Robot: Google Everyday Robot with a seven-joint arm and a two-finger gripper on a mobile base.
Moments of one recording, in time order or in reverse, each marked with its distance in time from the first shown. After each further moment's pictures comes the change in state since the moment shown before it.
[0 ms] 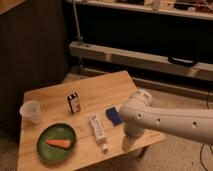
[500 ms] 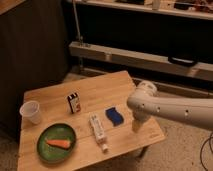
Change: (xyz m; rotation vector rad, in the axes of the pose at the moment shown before) arm -0.048 -0.124 0.025 0.140 0.034 0.031
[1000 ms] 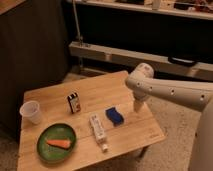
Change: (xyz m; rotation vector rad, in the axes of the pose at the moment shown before) arm -0.067 -0.060 0.006 0.012 -0.126 0.006
